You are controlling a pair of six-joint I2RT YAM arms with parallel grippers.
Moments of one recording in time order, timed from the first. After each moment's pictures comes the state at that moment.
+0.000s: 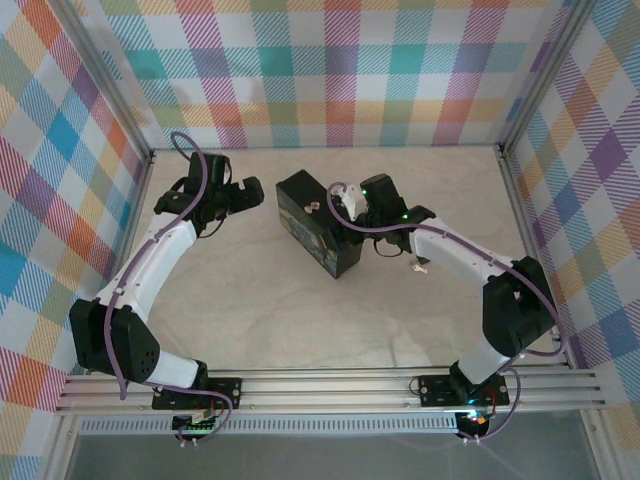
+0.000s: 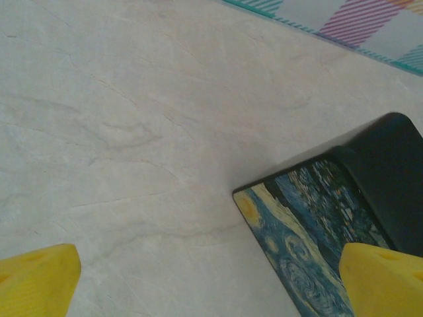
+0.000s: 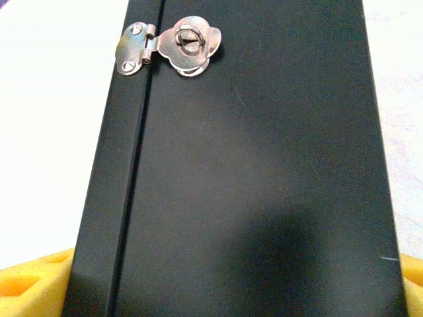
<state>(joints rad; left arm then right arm) -0.23 1.43 1.32 -0.66 -0.06 -0.47 0.59 1.60 1.19 -0.36 -0.31 0.01</state>
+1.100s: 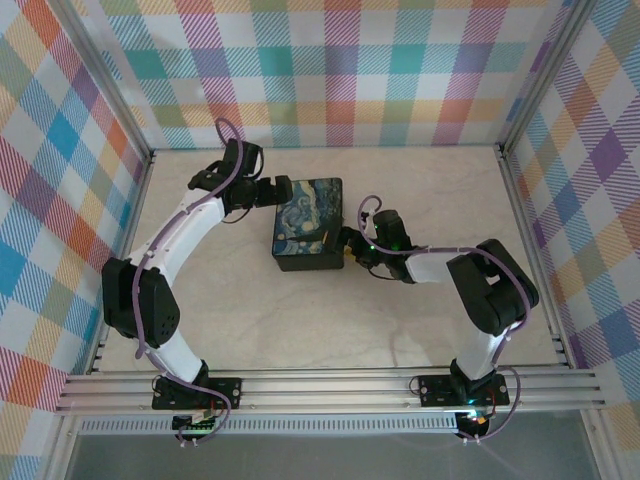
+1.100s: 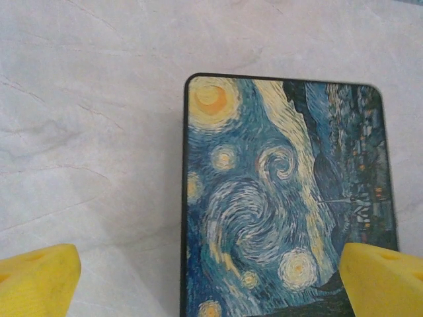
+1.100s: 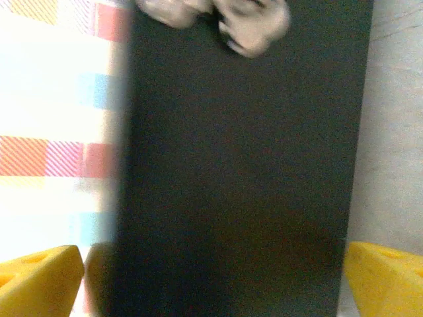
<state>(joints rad) -0.34 1.67 1.52 -0.72 0.00 -0.41 0.52 1.75 0.79 0.37 -0.46 0.86</state>
